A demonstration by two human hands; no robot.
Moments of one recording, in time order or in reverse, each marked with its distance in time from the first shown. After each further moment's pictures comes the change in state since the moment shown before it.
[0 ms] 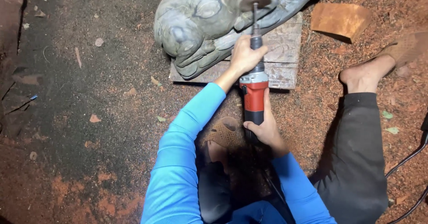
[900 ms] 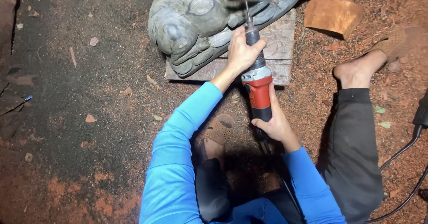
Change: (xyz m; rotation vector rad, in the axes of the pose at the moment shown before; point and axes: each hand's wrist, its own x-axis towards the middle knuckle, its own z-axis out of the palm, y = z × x) left_hand -0.013 0.015 -0.002 -0.041 0.089 0.158; right_hand -0.012 0.001 -0.041 -0.109 -0.028 -0.250
